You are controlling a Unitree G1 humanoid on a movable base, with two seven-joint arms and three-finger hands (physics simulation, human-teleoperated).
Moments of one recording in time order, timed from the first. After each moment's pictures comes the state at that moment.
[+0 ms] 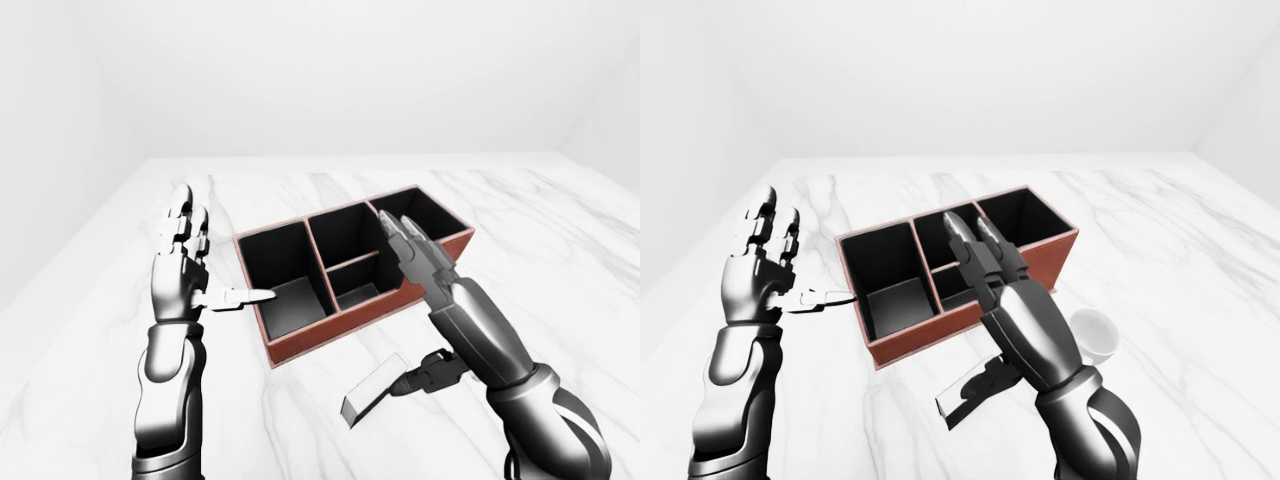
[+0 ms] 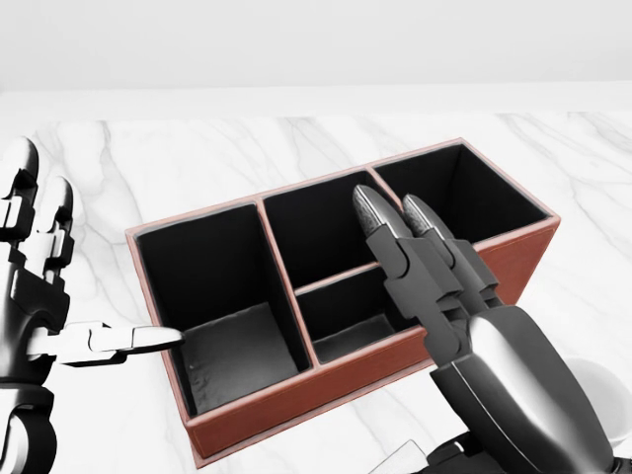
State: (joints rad) left arm -0.08 0.09 0.17 -0.38 -0.09 0.09 -0.06; right arm 0.15 -0.04 0.07 -0.96 -0.72 0.09 0.63
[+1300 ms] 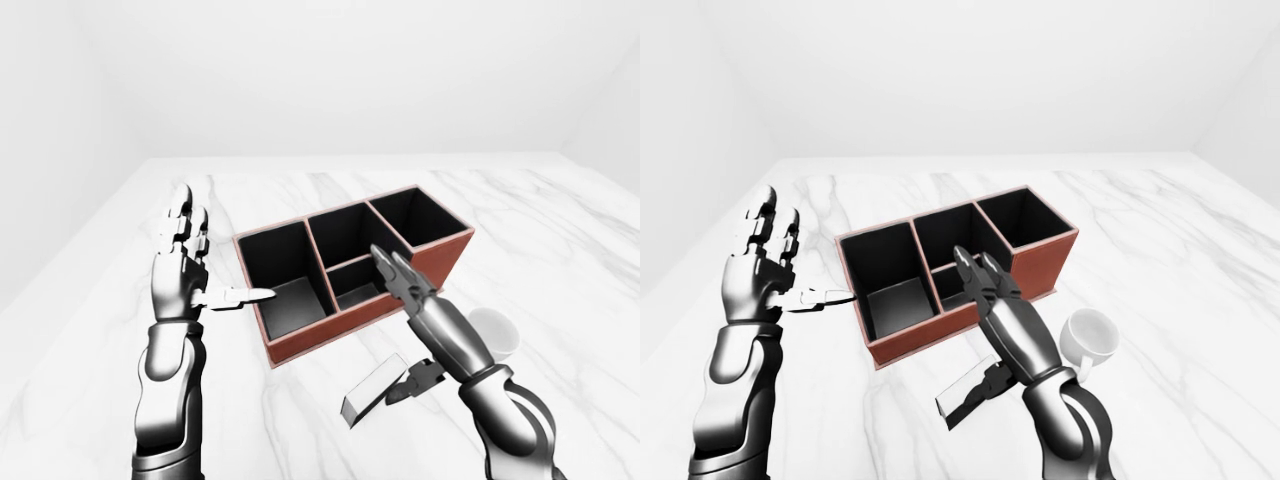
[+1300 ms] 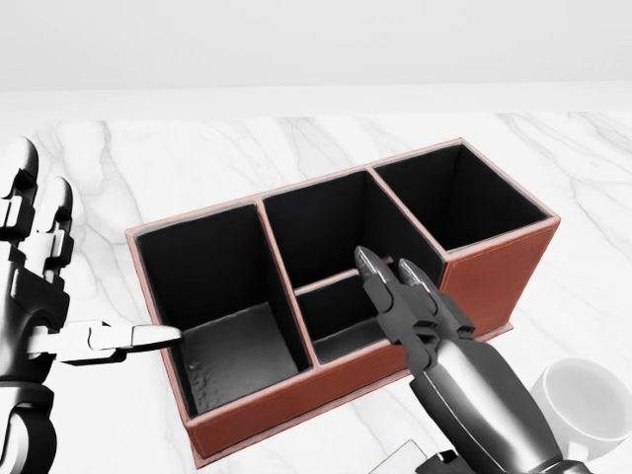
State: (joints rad) left arm -0.08 0.09 0.18 -0.36 -0.09 0.09 -0.06; right arm 0.24 -0.05 0.10 -0.77 -0.78 0.09 0.57
